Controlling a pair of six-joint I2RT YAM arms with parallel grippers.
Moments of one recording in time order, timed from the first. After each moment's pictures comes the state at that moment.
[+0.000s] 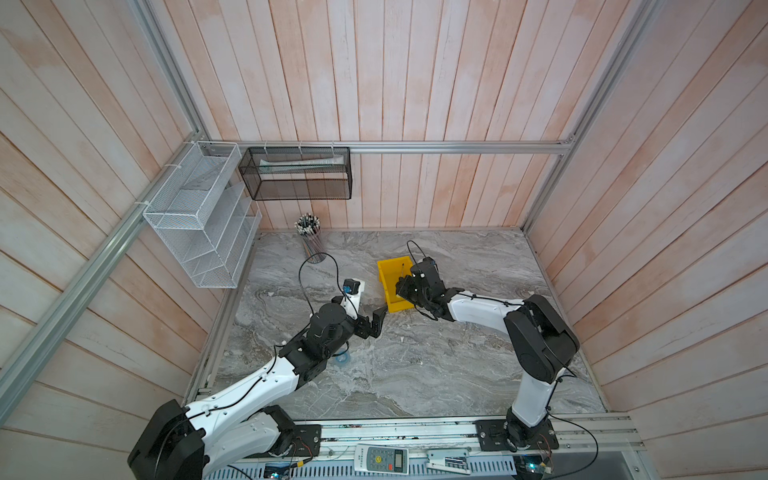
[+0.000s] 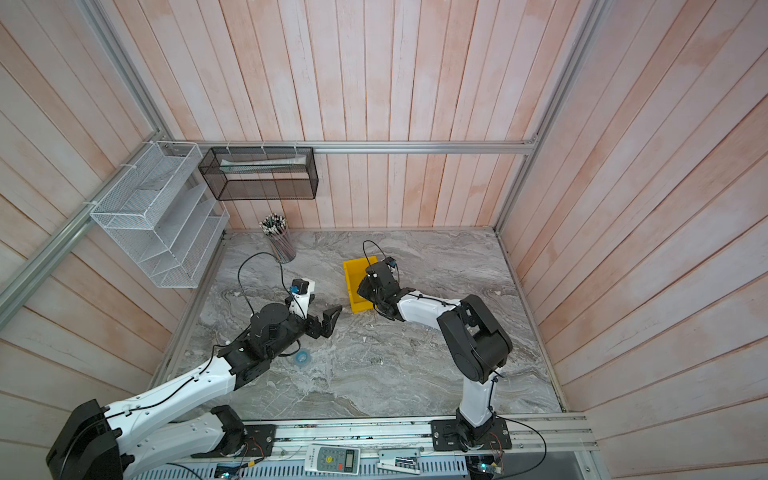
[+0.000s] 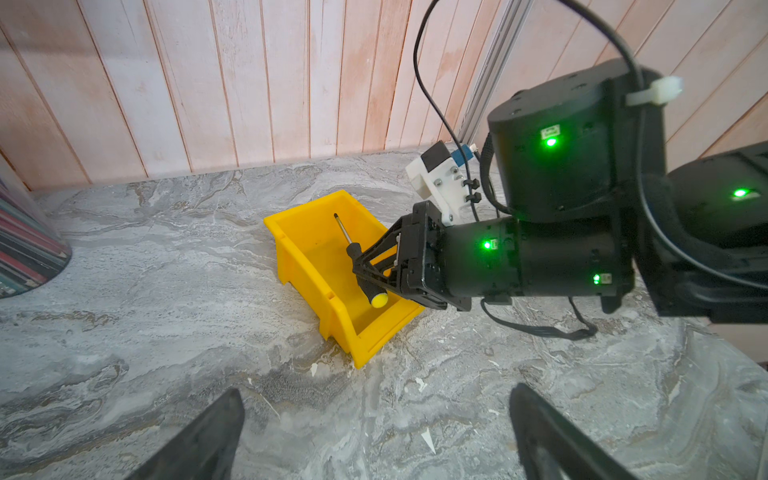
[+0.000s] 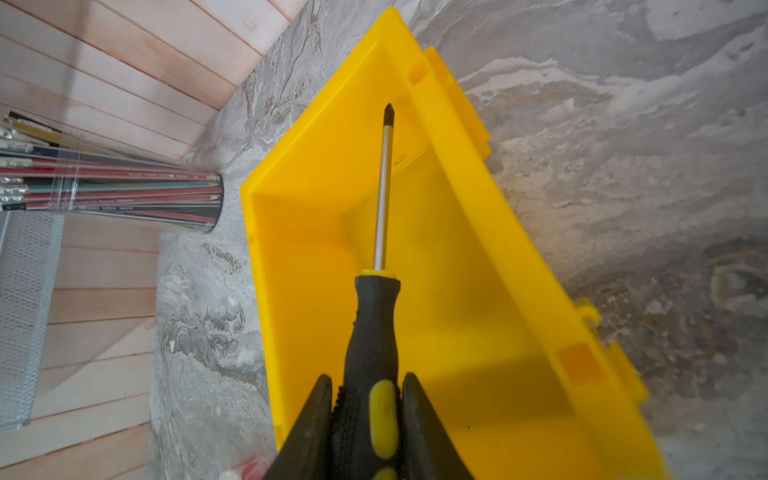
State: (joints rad) left arm -0.72 1.06 0.57 0.19 -0.09 -0.23; right arm 0.66 1.85 1.11 0.08 0.06 1.01
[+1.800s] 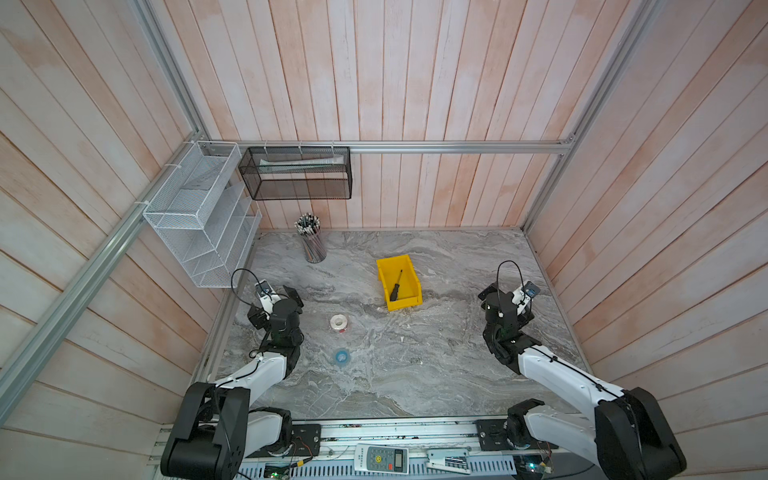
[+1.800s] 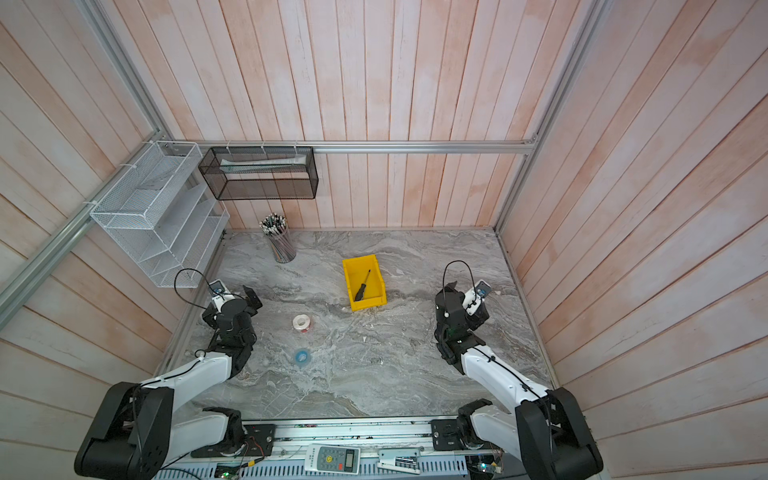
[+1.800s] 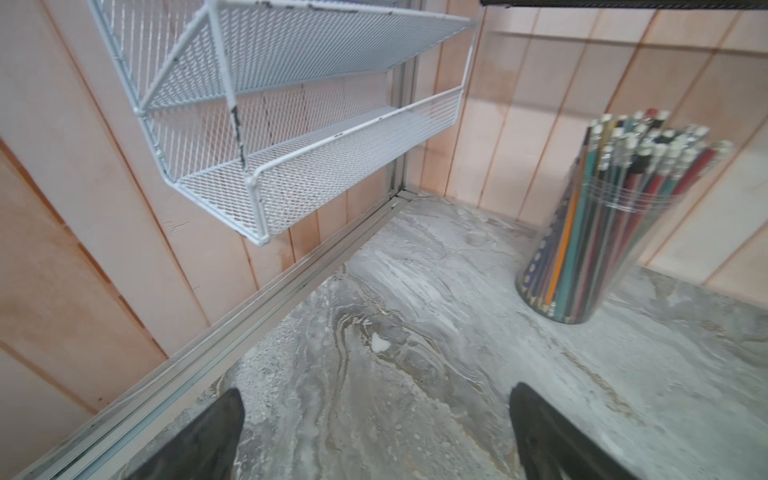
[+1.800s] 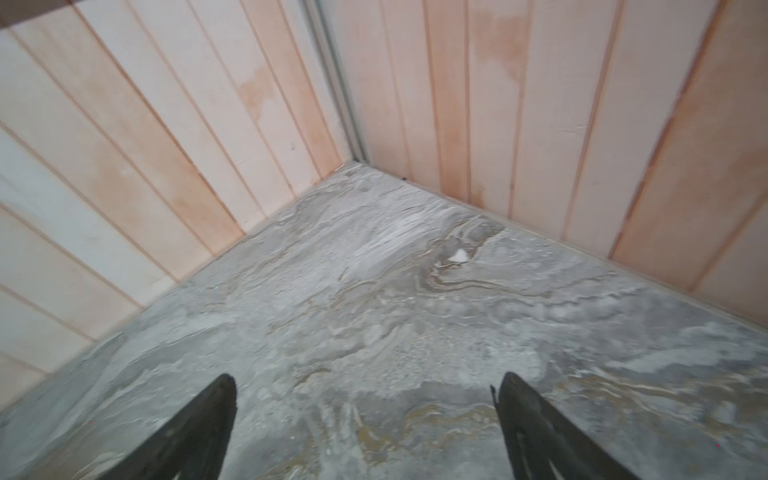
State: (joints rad) left arm -0.11 1.26 0.34 0.65 -0.69 -0.22; right arm 0.37 1.12 0.41 0.30 0.93 0.63
